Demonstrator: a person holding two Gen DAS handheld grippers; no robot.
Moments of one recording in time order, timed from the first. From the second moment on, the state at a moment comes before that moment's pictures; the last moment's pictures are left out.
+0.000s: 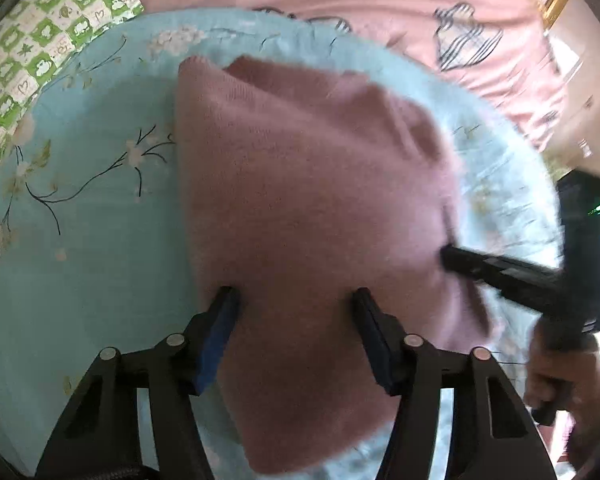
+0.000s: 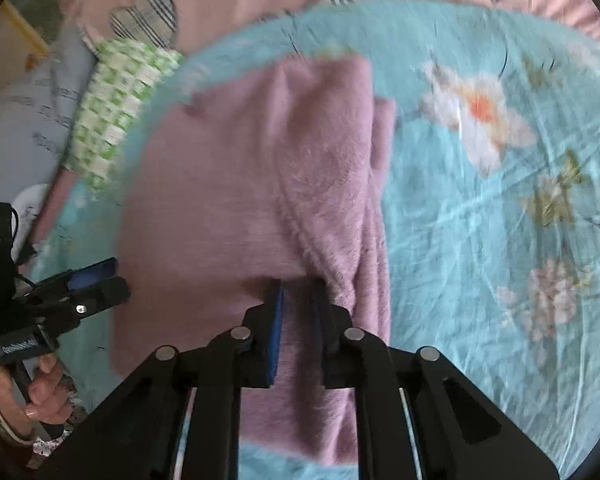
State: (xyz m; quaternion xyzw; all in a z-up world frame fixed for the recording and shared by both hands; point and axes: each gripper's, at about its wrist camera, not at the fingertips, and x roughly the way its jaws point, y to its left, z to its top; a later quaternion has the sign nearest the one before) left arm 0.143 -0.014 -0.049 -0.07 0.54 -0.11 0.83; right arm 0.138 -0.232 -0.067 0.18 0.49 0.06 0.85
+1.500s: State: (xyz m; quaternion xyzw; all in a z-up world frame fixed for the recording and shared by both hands) left arm -0.020 -0.005 -0.004 0.09 0.47 -0.02 0.88; right arm -0.027 -0.164 -0.016 0.06 0.40 0.05 0.91
